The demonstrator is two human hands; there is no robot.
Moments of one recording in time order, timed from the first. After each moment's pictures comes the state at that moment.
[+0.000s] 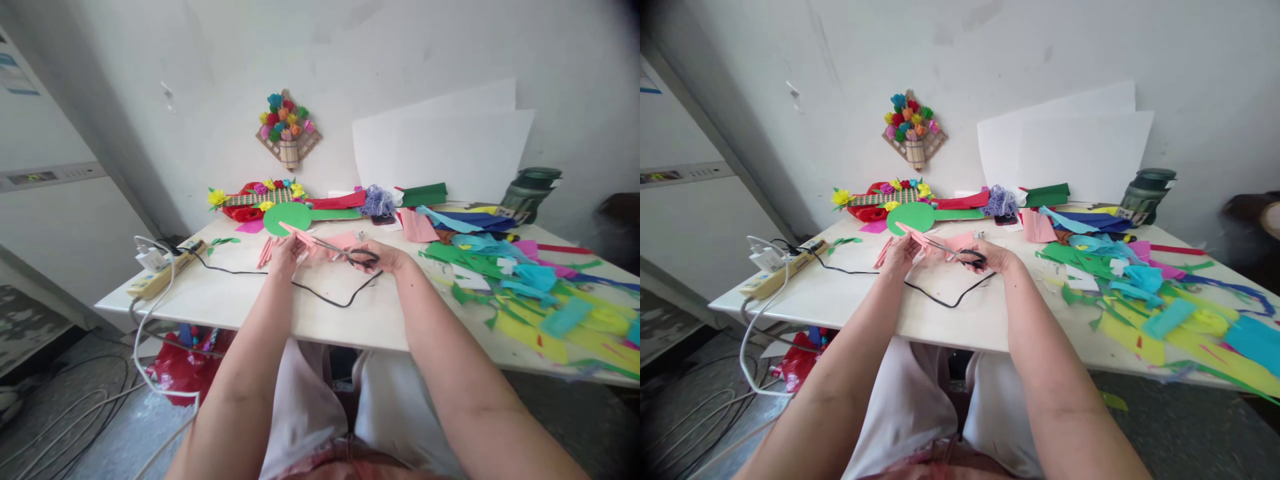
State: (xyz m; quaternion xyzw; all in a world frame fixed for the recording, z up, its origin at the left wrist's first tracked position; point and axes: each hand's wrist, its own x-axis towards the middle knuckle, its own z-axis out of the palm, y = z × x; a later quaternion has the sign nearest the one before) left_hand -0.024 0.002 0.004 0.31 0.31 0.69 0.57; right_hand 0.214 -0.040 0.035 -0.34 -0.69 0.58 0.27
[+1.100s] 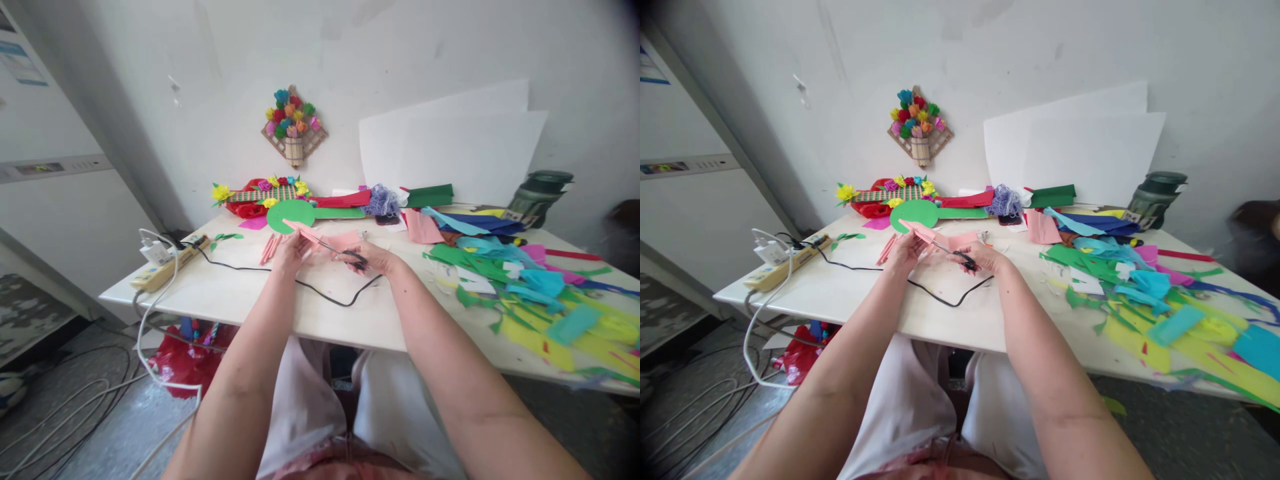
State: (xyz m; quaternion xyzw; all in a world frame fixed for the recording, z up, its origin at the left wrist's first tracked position) left_hand -0.023 0.007 0.000 0.29 0.28 0.69 0.61; right_hand 0.191 -0.041 0.031 -0.40 -0.72 0.51 0.26
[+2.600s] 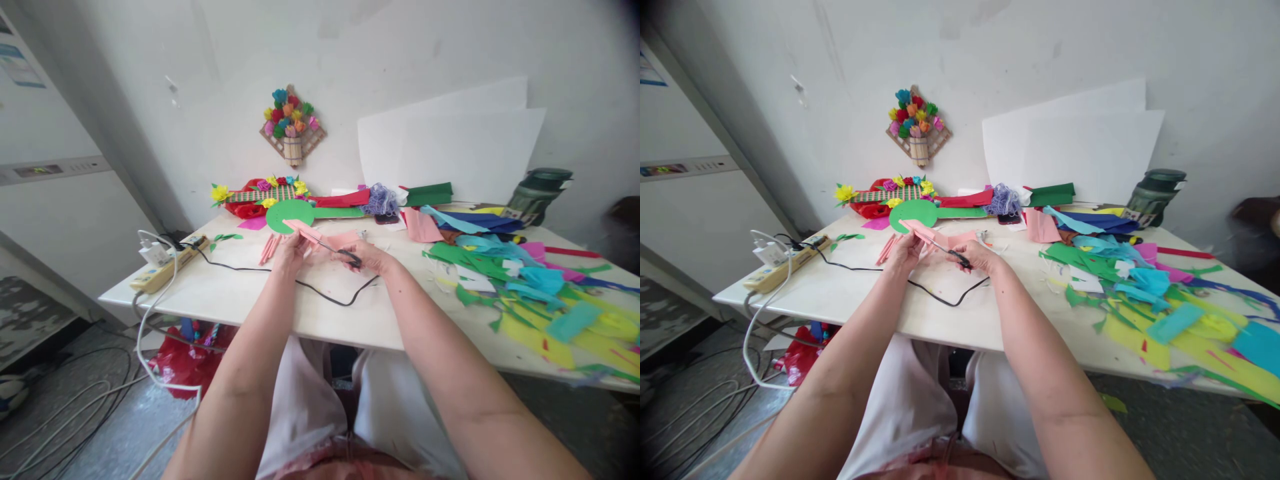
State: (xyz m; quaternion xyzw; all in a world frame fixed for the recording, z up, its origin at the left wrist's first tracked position) left_hand -0.018 0.006 0.003 0.24 0.26 0.71 0.60; right_hand 0.182 -0.033 0.021 -0.38 -0.69 0.53 0.31
